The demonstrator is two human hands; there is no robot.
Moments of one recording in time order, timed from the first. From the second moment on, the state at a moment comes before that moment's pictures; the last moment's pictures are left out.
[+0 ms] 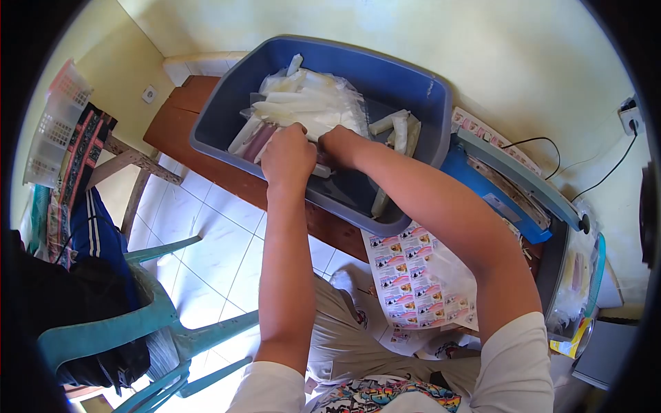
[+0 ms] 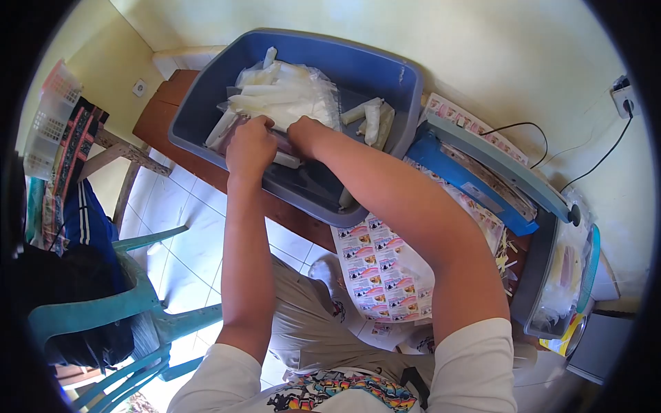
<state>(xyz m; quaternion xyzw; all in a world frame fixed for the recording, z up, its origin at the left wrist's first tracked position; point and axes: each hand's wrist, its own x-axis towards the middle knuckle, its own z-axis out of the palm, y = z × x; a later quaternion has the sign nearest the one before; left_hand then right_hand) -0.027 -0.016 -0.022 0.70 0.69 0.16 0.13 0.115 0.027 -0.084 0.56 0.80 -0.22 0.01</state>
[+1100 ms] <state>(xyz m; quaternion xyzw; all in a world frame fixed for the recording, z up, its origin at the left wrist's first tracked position) 0.067 -0.106 -0.002 0.80 0.24 0.41 0.37 0.245 -0.223 0.016 0.63 0.63 -0.07 -0.45</state>
